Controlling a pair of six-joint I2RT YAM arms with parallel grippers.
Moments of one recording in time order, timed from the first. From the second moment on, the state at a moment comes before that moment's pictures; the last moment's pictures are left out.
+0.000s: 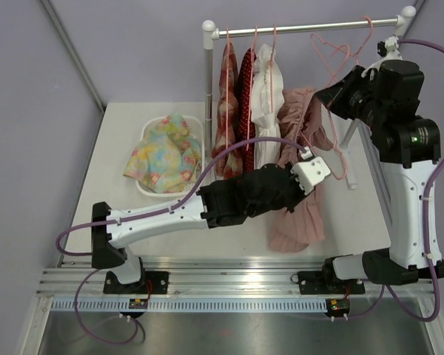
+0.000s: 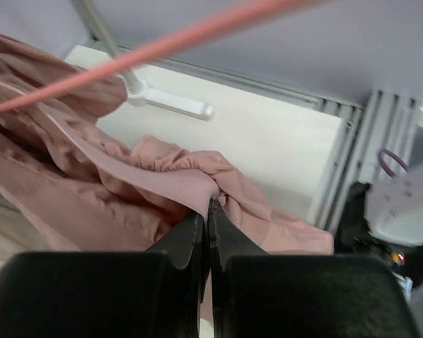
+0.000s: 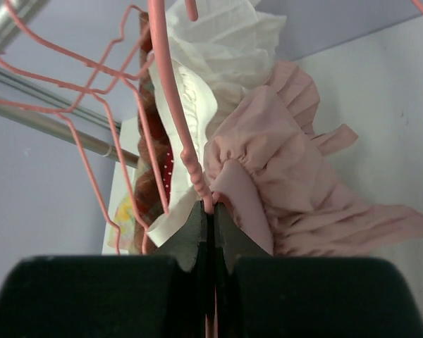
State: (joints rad) left arm -1.36 1.65 1.69 -0.29 -0.25 0.05; right arm 0.16 1.38 2.03 -0.95 -0.10 0.59
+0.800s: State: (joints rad) left arm -1.45 1.42 1.55 -0.40 -0.16 -0.08; right arm 0.16 1.46 2.37 -1.04 -0.04 0.47
